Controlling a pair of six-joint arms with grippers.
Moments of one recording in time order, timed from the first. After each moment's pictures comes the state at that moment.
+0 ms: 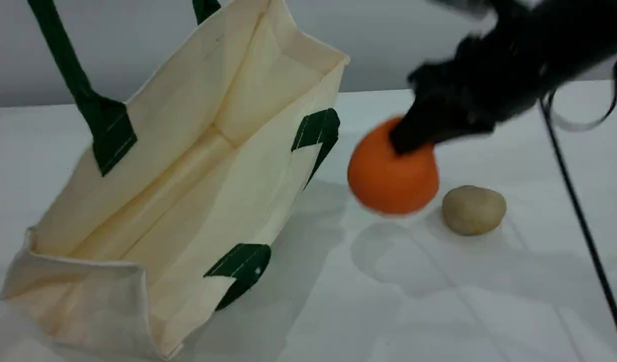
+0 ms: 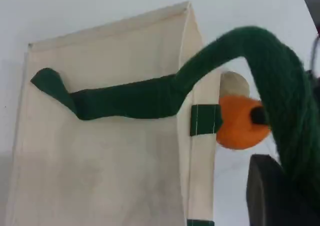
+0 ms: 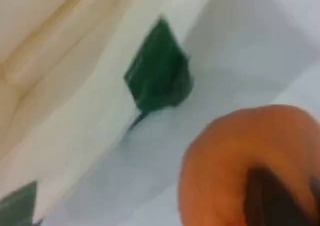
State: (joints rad) left arm -0.09 1.50 -1.52 -0.60 1.15 0.31; right arm 0.28 1.78 -0.94 1.27 0.57 -1.22
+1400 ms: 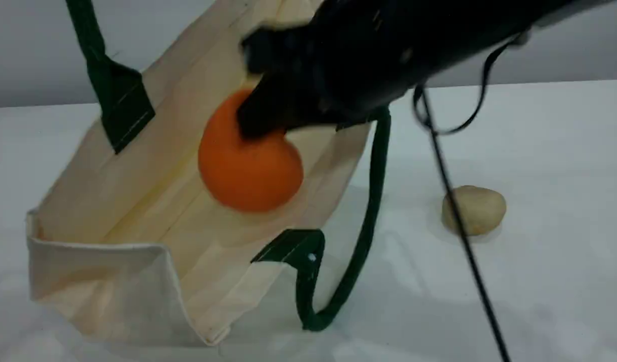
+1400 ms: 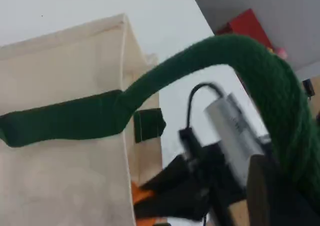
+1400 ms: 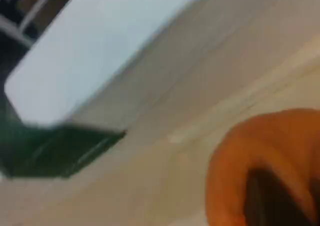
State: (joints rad) left arm -0.09 1.48 -1.52 -0.86 1.22 0.43; right arm 0.64 1.79 -0.96 1.74 0.49 -1.50
